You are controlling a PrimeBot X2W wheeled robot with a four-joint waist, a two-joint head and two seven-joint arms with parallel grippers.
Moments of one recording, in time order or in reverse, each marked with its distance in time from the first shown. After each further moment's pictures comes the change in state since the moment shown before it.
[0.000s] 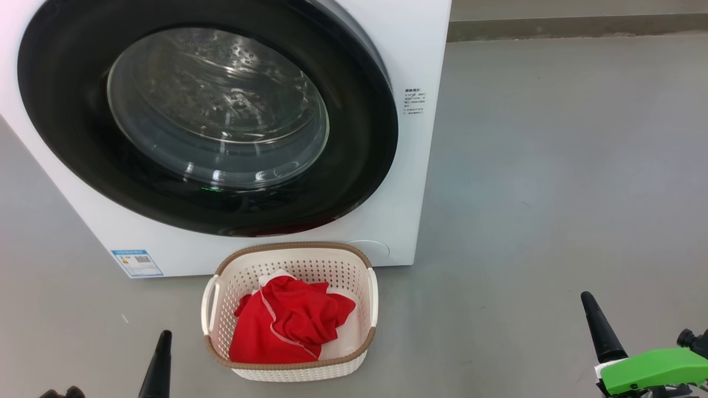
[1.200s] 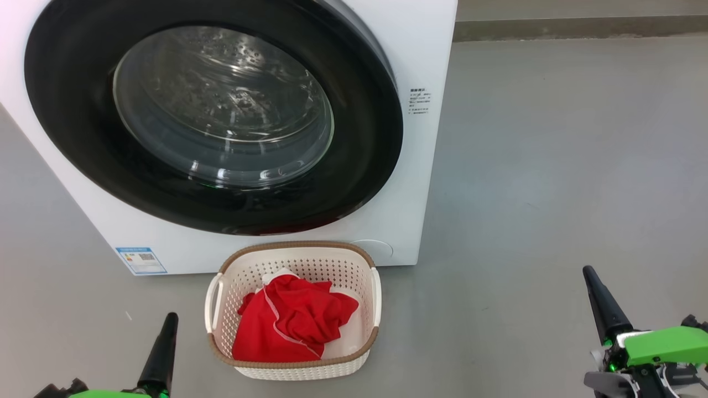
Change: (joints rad) left arm -0.040 0.000 -0.002 -0.005 -0.383 0.000 0.096; right arm -0.052 0.033 -0.058 -0.014 0.295 0.000 0.100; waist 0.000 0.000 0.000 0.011
